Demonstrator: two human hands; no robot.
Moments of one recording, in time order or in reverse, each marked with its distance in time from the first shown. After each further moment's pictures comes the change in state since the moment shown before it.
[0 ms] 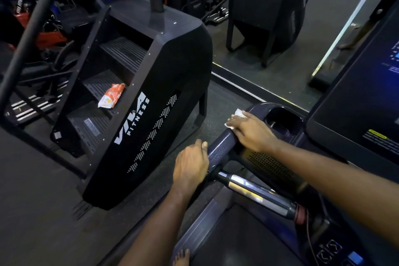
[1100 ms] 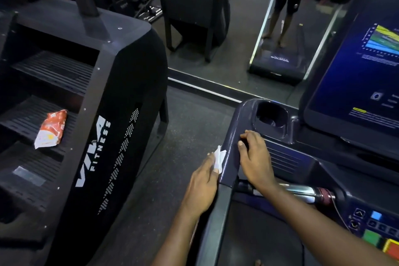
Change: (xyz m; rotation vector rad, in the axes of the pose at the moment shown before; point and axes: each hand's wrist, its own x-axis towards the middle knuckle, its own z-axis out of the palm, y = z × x) left_hand 0.032 -0.067 0.000 -0.595 -0.533 0.227; right_hand -0.030 -0.115 0.033 0.276 0.530 0.779
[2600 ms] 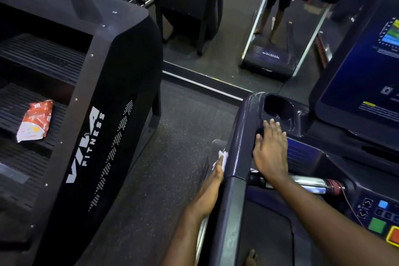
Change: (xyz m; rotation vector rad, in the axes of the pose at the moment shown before) left_hand -0.006 -0.056 0.011 -0.530 -0.347 -0.047; right_hand 0.002 0.004 0.010 -0.463 0.027 0.212
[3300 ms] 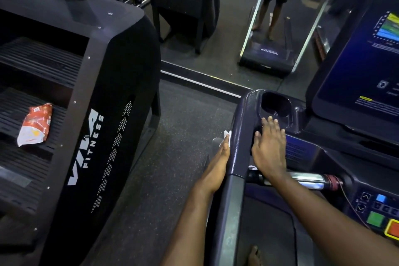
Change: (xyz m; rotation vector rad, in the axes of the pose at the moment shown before) left_hand 0.034 0.046 0.006 0.028 -0.011 0.035; right_hand 0.000 -0.001 0.000 0.016 0.010 0.024
